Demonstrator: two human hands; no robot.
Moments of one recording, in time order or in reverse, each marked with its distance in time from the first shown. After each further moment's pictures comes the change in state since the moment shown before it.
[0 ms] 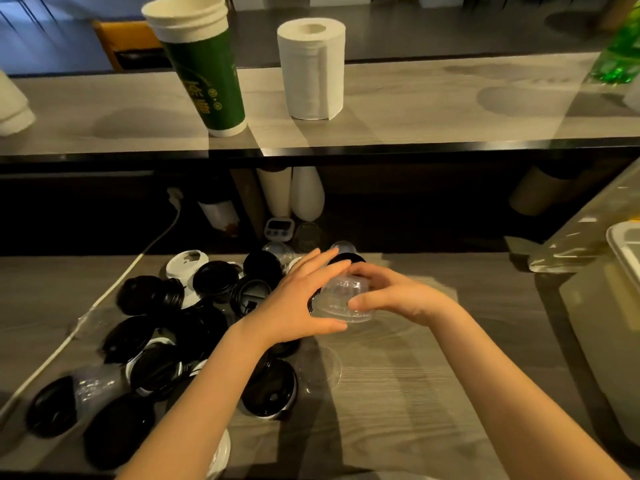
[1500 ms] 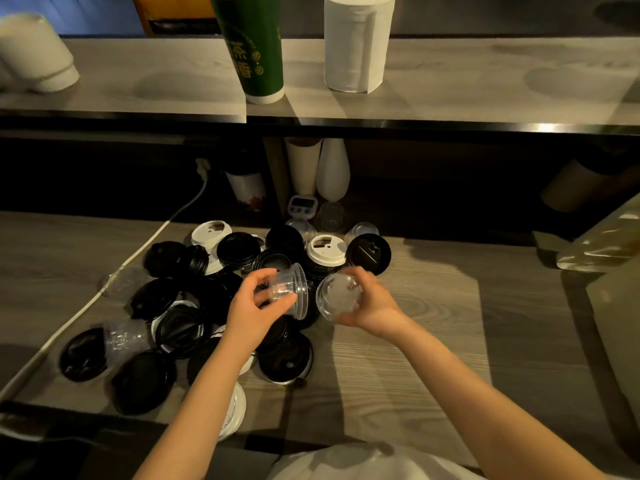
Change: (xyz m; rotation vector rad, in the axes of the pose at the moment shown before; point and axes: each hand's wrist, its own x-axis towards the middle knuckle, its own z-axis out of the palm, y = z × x) left_hand -0.080 -0.049 0.030 -0.727 0.631 -0.524; right_hand 0.030 0.053 0.070 -0.408 0.352 -0.040
